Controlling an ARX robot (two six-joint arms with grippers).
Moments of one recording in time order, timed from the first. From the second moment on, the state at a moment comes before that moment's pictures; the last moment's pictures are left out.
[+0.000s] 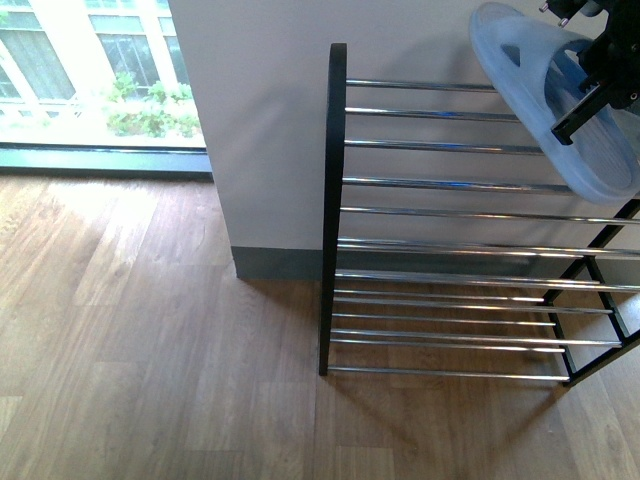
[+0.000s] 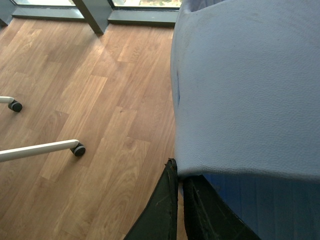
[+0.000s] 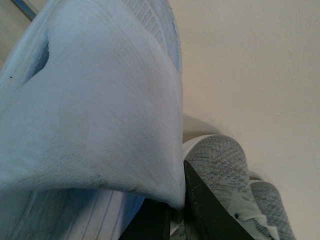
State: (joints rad) left arm -0.15 0.86 0.23 -0.01 -0.45 -0.07; right arm 0.06 2.02 1.01 0.67 0.09 -0.85
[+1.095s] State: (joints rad) left arm -0.15 0.86 0.23 -0.01 -0.45 -0.07; right arm 0.02 1.95 1.14 0.28 0.20 -0.70
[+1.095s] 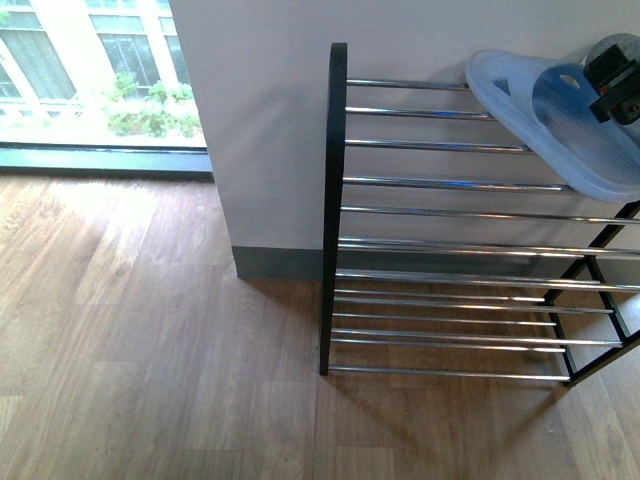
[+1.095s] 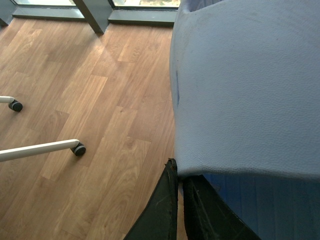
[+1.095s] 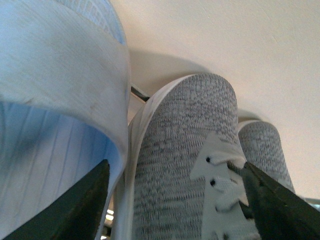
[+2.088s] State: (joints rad) left arm -0.15 0.86 0.23 -0.01 -0.45 -0.07; right arm -0.13 1.15 0.34 0.80 -0.12 -0.01
